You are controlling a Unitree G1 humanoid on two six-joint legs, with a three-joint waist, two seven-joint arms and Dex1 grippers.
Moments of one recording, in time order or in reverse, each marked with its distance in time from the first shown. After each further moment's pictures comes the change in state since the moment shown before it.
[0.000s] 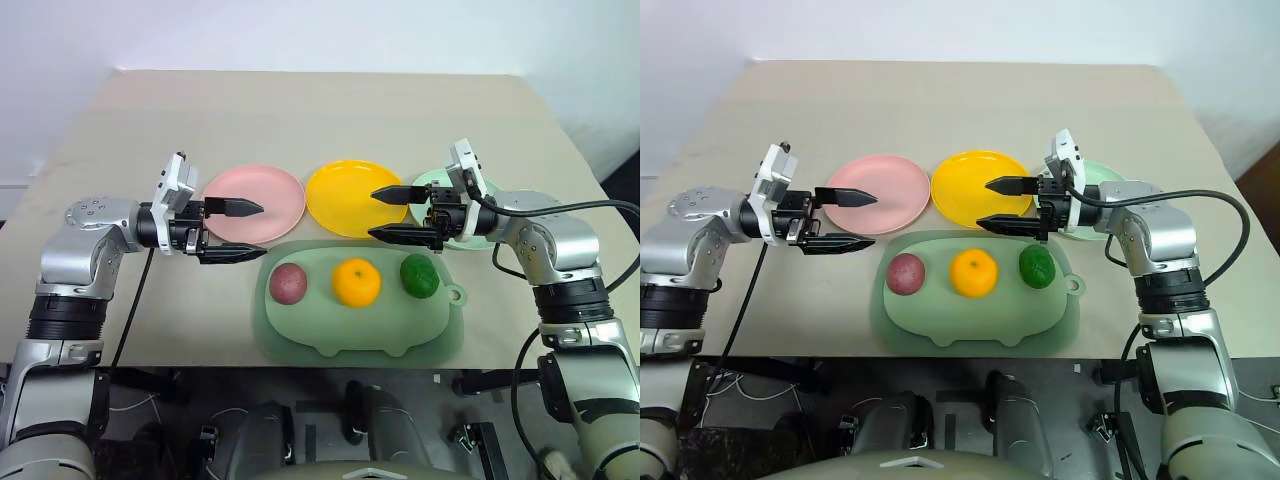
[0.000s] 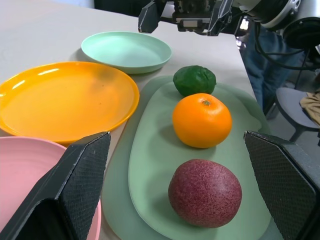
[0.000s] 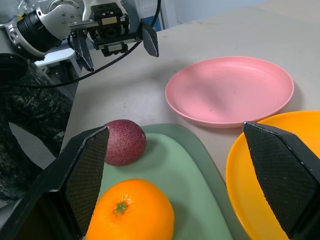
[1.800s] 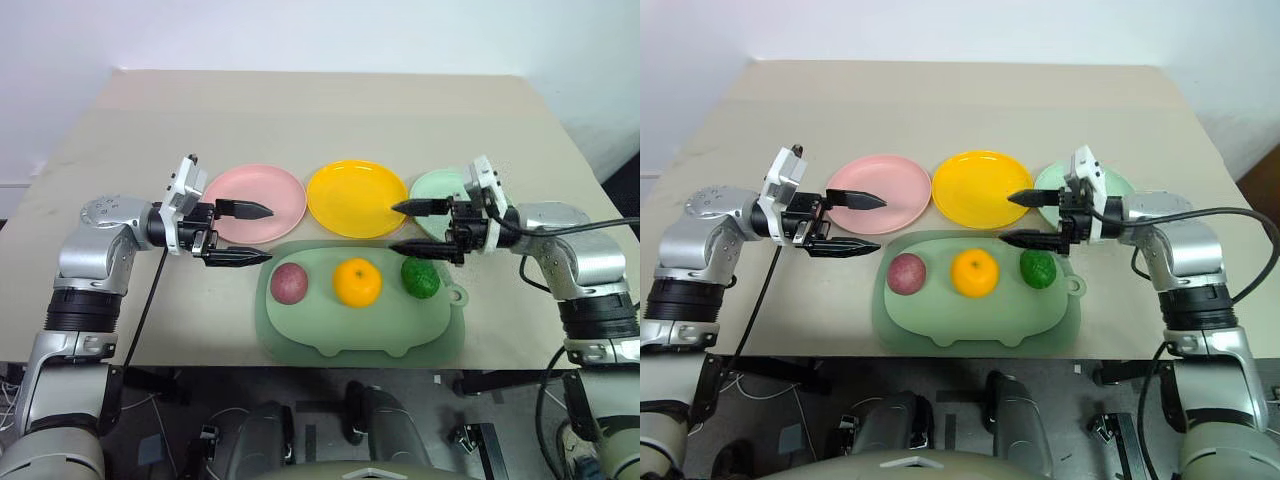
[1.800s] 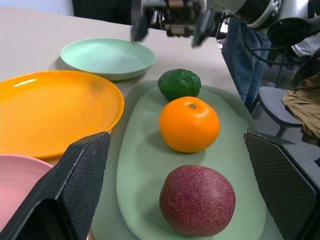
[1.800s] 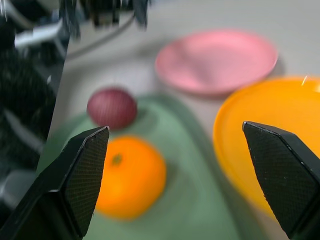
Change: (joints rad) left arm -0.042 -0.049 -0.023 0.079 0.026 -0.068 -0.084; right arm 0.115 -0.125 0.006 -0.043 -0.038 -0.051 0.050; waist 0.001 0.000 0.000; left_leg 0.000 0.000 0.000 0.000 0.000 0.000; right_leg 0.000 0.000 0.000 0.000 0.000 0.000
